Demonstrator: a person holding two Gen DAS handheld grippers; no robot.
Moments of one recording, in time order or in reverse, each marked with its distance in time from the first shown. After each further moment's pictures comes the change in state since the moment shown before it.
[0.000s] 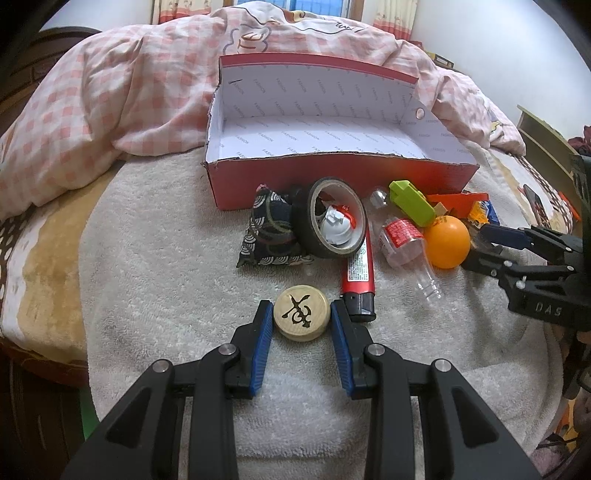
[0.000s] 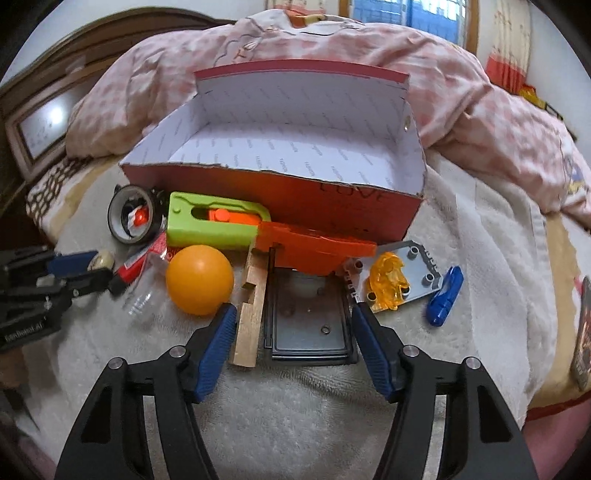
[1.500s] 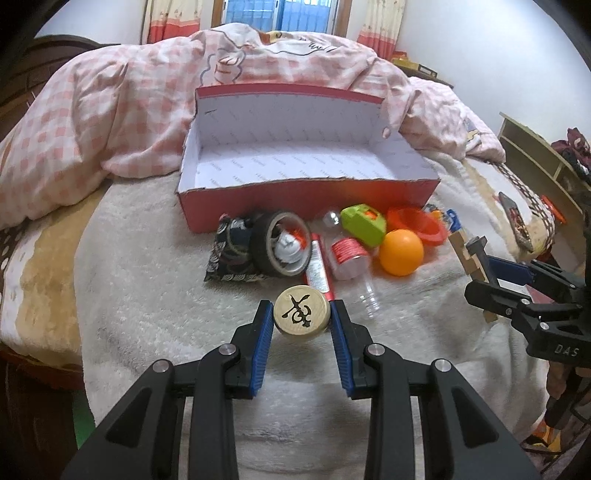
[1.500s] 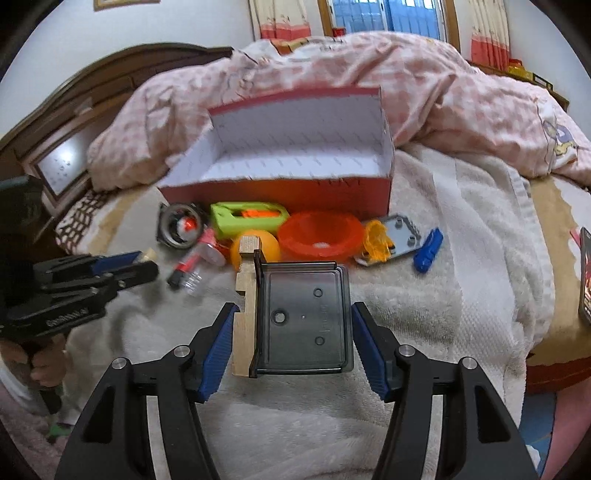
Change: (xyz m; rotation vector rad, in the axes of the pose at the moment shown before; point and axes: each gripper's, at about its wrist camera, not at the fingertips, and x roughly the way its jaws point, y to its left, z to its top) left arm -0.027 -0.025 0.005 0.010 -0.051 -0.061; right arm -0.060 0.000 -0.027 0.094 -0.082 0.102
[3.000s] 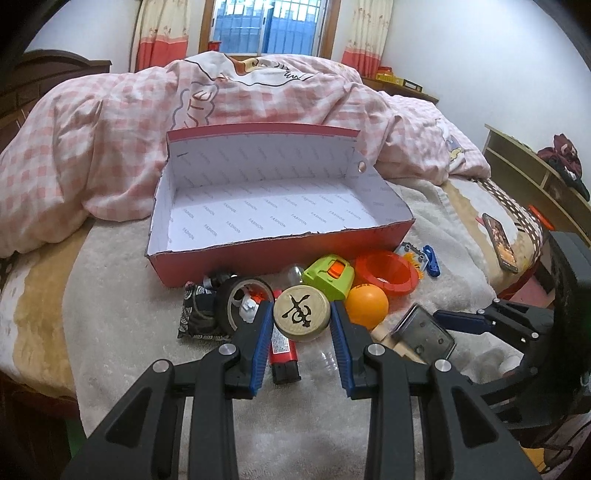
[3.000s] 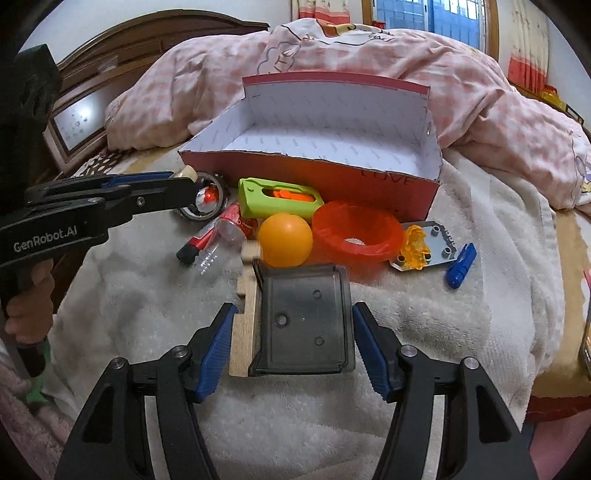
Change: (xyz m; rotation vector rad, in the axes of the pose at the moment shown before) left arm -0.005 -0.021 0.034 0.021 -0.069 -0.038; right arm 0.022 0.014 -0.003 -0.133 0.091 0.011
